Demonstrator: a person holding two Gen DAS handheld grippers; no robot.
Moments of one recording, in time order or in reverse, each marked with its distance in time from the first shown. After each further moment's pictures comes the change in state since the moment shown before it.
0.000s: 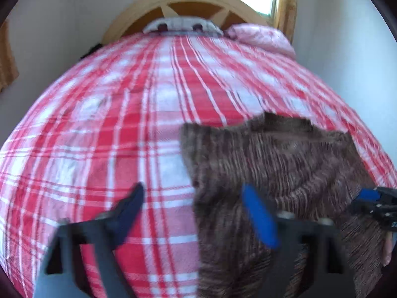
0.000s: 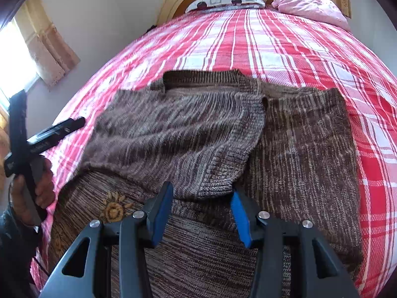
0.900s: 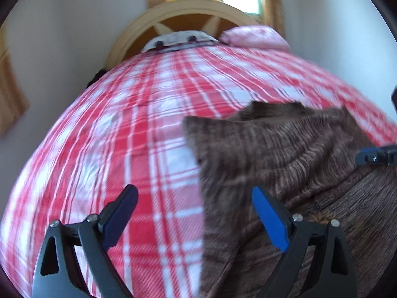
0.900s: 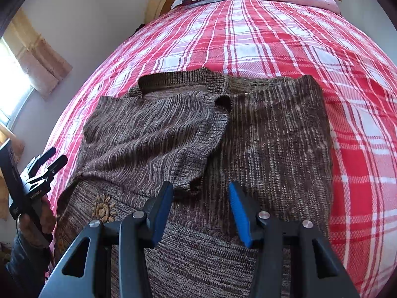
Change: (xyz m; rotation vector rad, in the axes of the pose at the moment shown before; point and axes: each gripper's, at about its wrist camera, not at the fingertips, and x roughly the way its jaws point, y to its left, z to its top) left arm -0.042 -0.028 -0.029 0.164 -0.115 0.128; right arm -0.005 -0.040 0.008 0.085 0.054 0.012
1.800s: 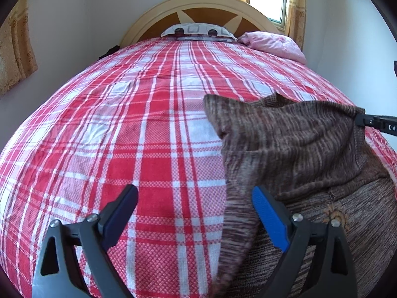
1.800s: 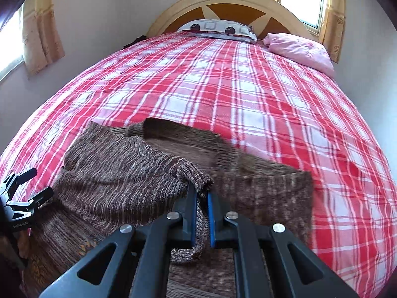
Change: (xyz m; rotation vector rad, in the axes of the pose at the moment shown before) left arm 0.005 0.043 -0.040 -0.213 0.020 -0.042; right arm -0.008 0.068 0.052 -0.231 -0.165 -0.270
